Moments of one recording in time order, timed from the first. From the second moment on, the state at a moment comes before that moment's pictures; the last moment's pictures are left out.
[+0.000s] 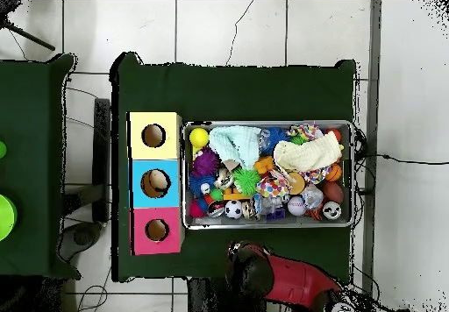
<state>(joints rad) -0.43 -0.69 -0.07 2.17 -0.28 0.17 1.66</state>
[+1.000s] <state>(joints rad) -0.48 -0.68 -0.02 2.08 -0.28 0.18 1.66</state>
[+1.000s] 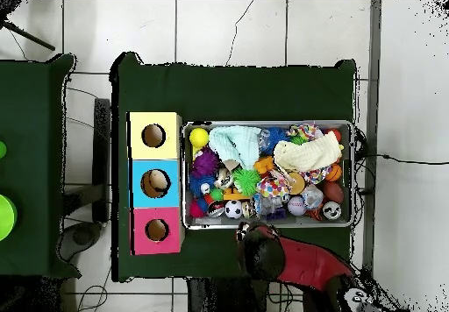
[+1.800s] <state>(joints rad) -0.49 -0.63 0.01 2.06 -0.28 0.18 1.66</state>
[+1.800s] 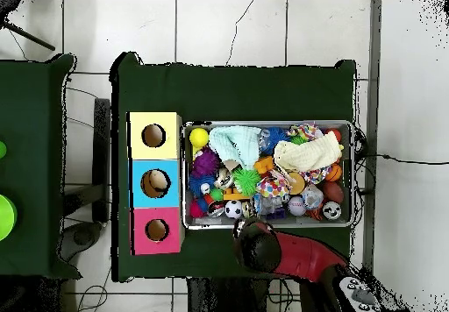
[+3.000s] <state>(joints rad) -0.53 -0.63 0.06 2.04 -0.38 0.21 1.66</state>
